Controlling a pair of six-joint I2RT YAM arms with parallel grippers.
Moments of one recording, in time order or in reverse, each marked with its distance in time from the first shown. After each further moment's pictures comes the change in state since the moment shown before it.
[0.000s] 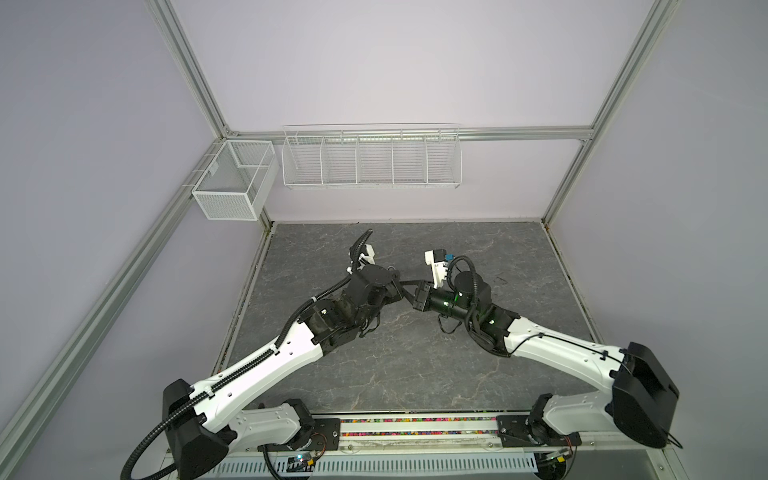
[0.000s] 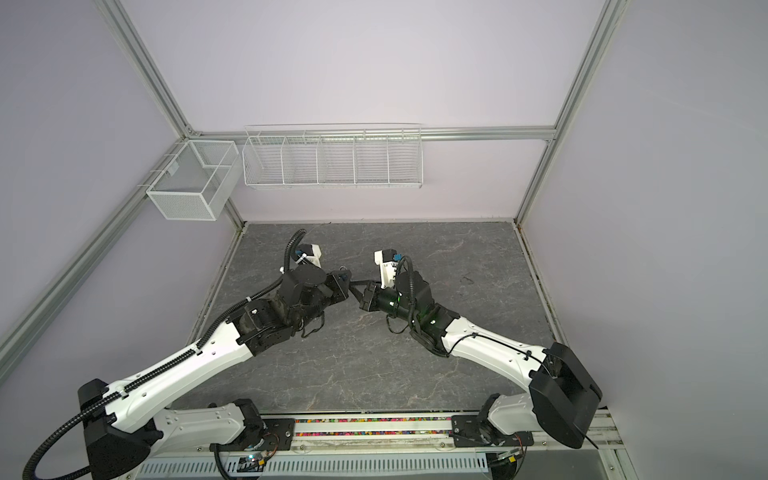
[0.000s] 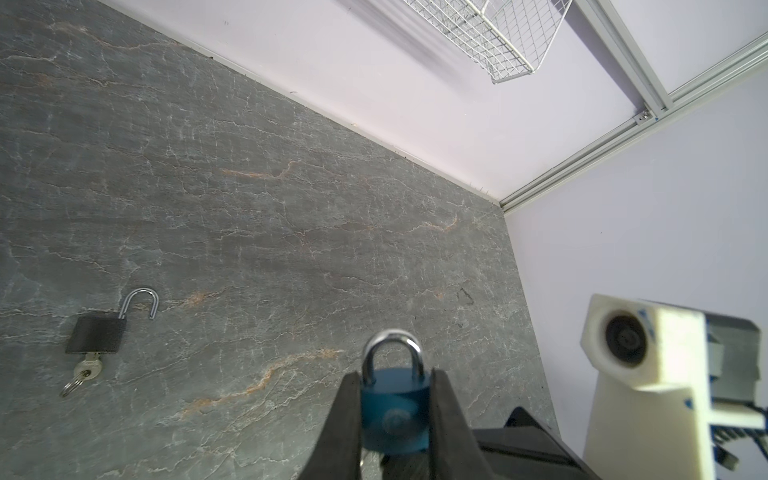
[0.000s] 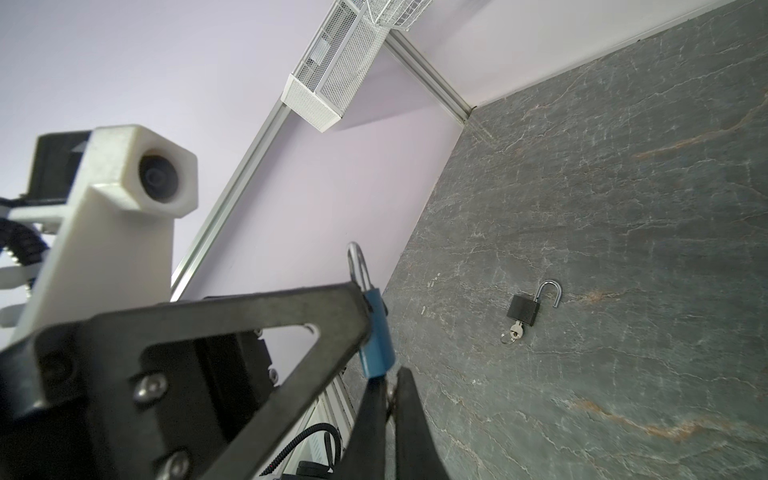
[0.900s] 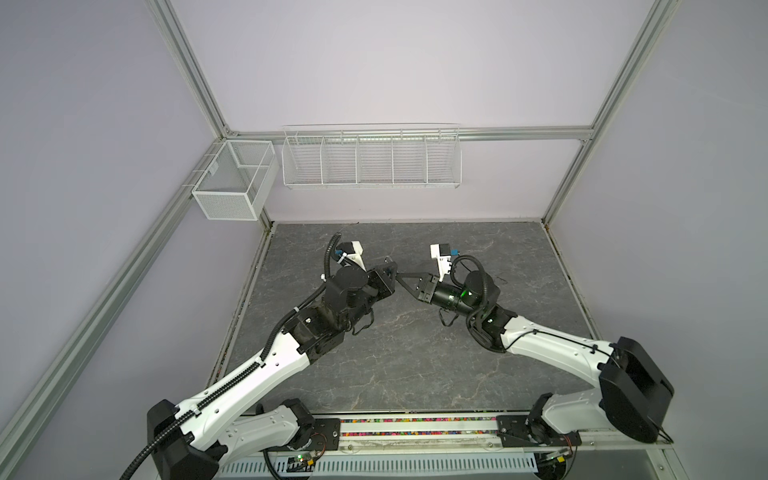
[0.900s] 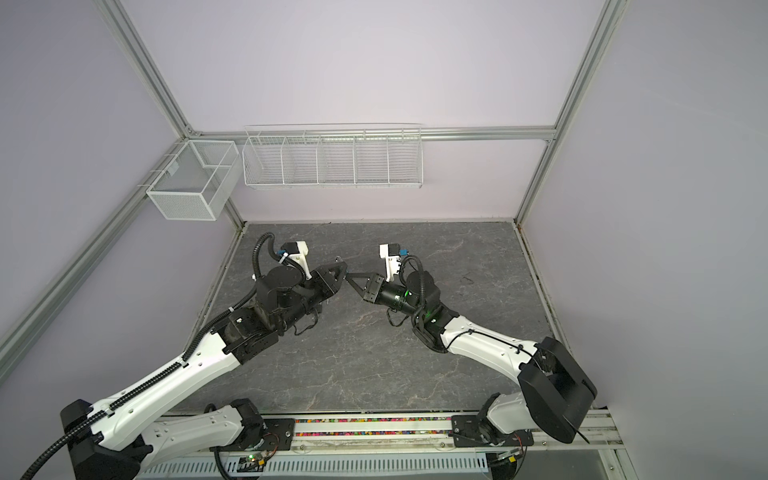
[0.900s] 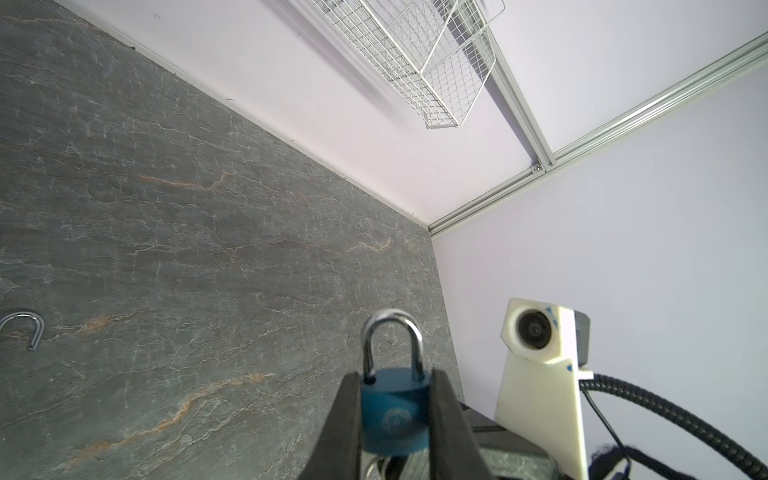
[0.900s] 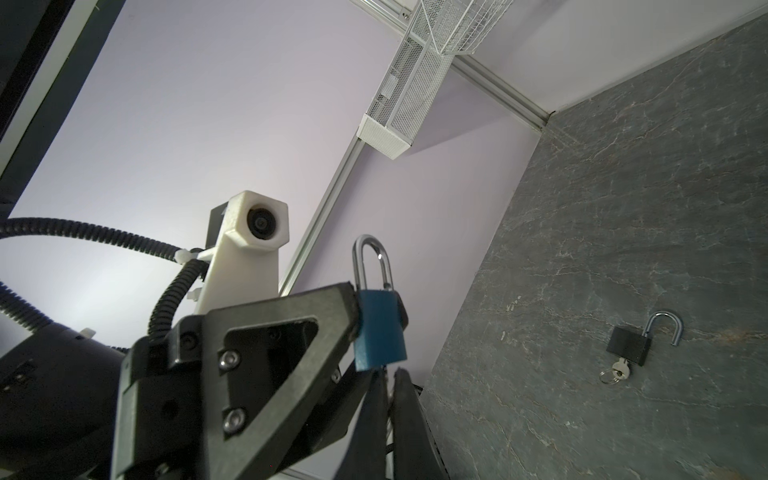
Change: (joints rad) left arm 0.077 -0.103 -0.103 0.206 0.149 -0.050; right arm -0.056 0.036 -0.047 0.302 -0.134 0.206
